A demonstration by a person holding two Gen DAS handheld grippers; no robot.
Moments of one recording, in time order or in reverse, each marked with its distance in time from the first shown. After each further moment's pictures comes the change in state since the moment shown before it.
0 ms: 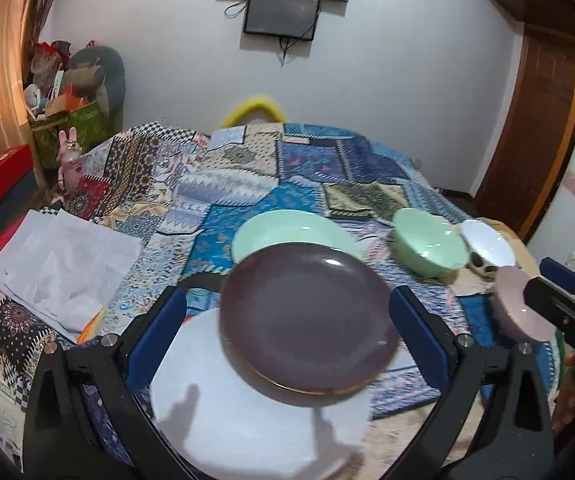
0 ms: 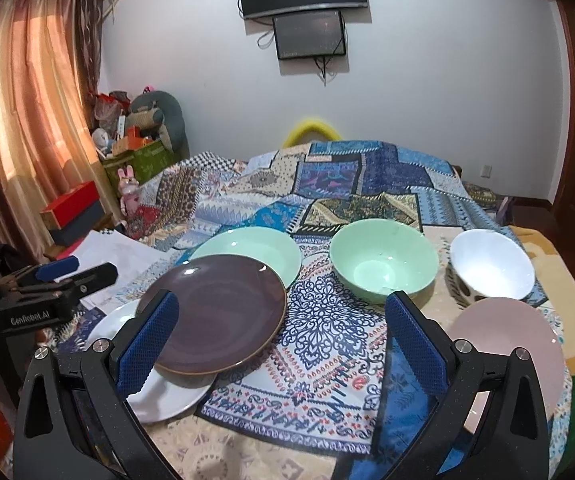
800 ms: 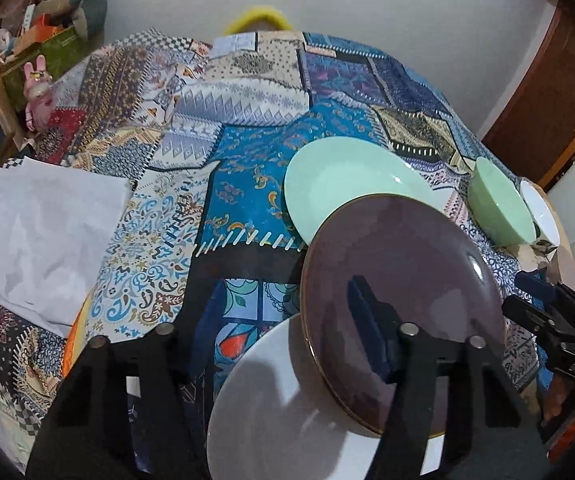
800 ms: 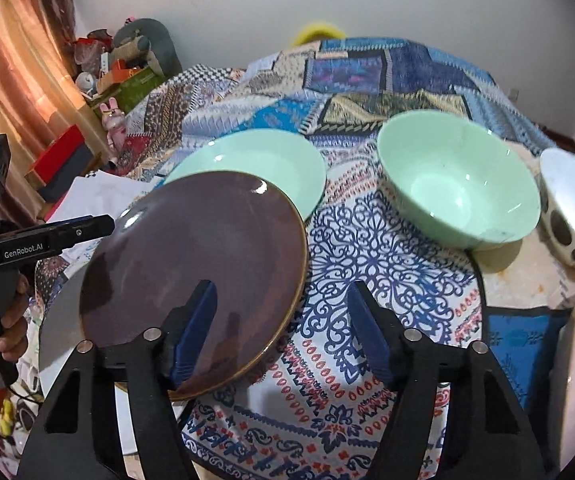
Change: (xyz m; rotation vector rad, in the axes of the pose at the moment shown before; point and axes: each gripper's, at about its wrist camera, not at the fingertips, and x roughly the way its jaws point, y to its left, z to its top) left arm 0.131 0.079 0.012 -0.027 0.349 -0.063; right arm 0.110 -0.003 -0.024 0.070 0.332 0.058
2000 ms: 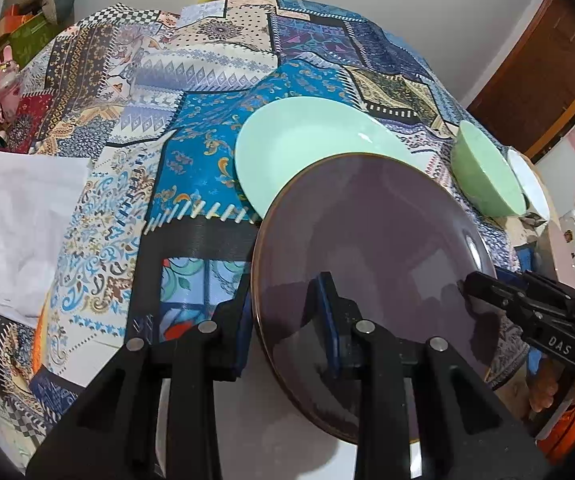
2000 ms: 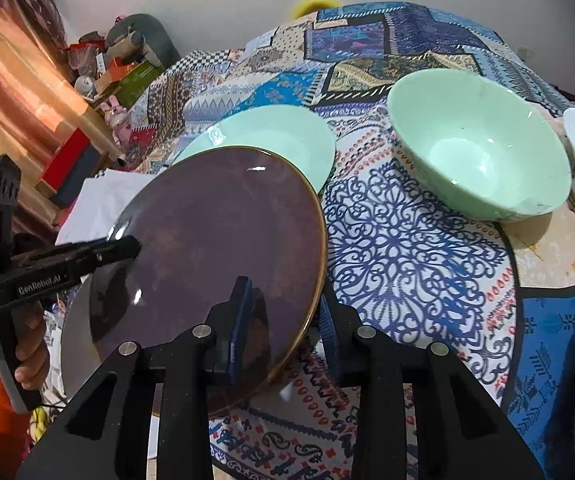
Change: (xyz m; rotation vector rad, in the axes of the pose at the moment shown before) left arm 0.021 -0.023 -0.003 0.036 0.114 -0.064; right arm 0.010 -0.004 0.003 0.086 0.079 0.080
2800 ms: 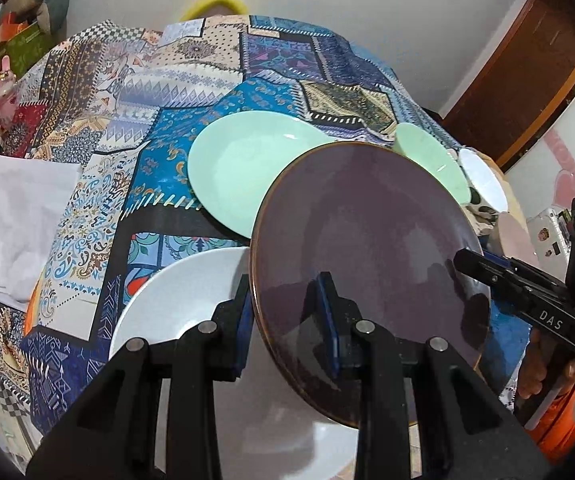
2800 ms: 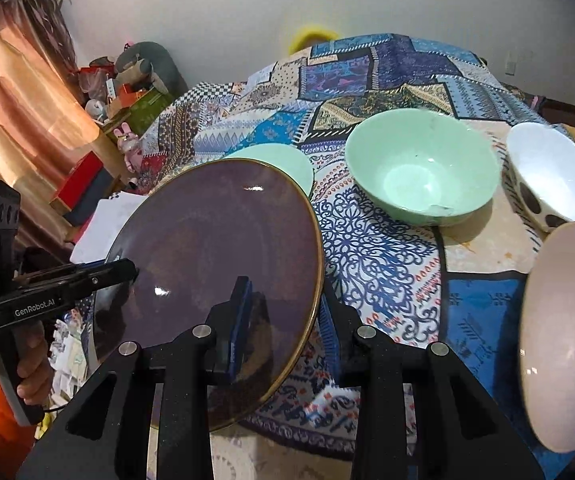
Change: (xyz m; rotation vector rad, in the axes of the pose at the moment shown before) left arm -0.051 -0.050 -0.023 0.014 -0.052 -0.046; right arm -0.064 -0.008 -0.014 0.008 -0.101 0.010
